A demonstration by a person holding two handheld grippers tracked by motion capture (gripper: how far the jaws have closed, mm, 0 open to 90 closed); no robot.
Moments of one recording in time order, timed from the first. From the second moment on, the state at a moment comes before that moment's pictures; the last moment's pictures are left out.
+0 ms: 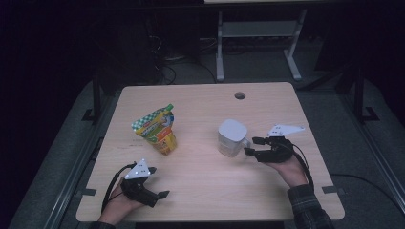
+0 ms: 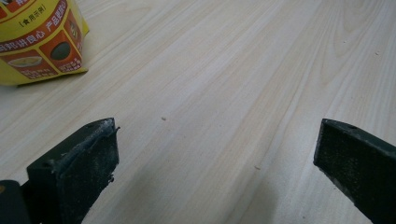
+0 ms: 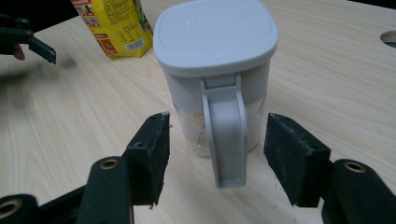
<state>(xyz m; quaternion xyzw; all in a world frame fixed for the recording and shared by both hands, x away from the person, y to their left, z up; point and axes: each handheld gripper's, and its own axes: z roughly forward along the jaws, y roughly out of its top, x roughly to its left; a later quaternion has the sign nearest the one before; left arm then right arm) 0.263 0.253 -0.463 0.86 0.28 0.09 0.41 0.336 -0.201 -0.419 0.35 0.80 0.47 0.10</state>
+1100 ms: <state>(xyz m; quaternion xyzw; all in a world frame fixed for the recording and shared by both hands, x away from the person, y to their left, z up) 0.266 0.250 -0.463 0.87 0.27 0.08 0.41 0.348 -0.184 -0.425 0.33 0.81 0.47 0.12</state>
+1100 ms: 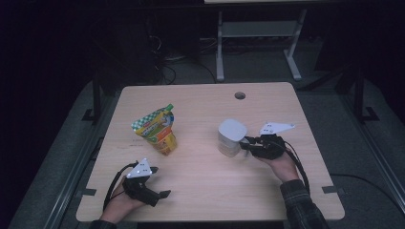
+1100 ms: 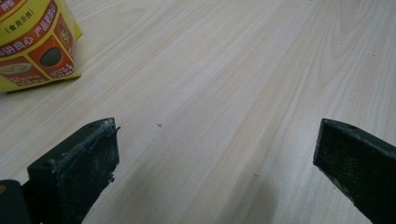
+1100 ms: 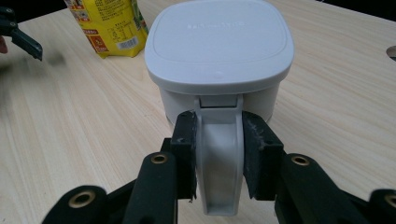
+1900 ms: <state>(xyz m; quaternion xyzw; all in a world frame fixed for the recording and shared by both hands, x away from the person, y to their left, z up) 0.266 0.252 -0.461 0.86 0.27 0.08 0.41 0.328 -0.175 -0.419 0.29 0.83 0.46 0.11</state>
